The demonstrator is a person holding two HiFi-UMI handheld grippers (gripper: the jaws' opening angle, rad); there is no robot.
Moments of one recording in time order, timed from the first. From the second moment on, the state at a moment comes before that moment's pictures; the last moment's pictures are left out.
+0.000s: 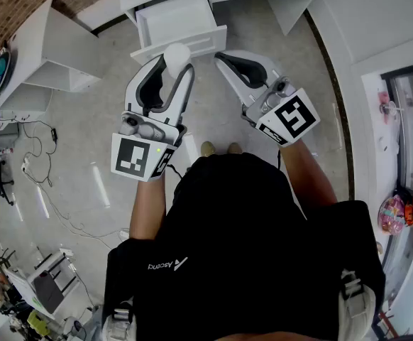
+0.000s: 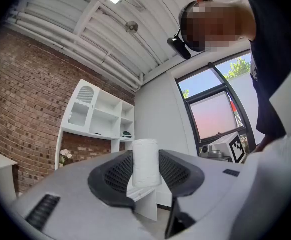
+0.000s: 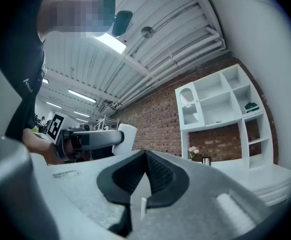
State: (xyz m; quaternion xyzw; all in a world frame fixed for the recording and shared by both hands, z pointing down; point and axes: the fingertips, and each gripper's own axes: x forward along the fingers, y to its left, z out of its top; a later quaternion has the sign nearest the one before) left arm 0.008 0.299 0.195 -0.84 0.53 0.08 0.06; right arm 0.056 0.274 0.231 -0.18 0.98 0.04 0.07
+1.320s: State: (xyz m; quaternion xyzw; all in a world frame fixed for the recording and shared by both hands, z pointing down) left arm -0.105 0.253 0.216 -0.86 0.50 0.10 0.05; right arm -0.019 0.220 0.246 -0.26 0.96 0.04 0.04
